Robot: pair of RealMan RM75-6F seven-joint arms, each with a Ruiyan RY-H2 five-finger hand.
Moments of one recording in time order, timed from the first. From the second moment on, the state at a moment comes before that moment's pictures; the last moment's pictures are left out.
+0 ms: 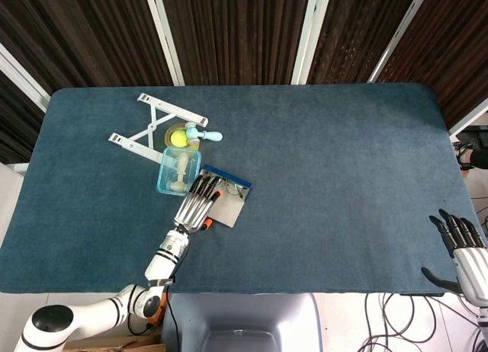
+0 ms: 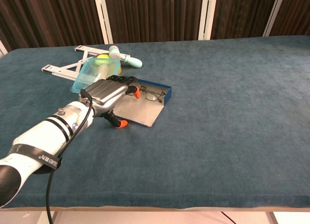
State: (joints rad) left arm -0.81 -1.97 -0.21 -0.95 1.22 0.98 0.44; right arm 0.02 -1.00 -0.01 -1.57 -1.58 1.49 0.12
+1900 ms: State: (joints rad) left arm -0.79 -1.85 -0.26 -1.17 1.24 1.05 0.44; right arm 0.02 -1.00 -0.01 -1.58 -1.57 1.48 0.12
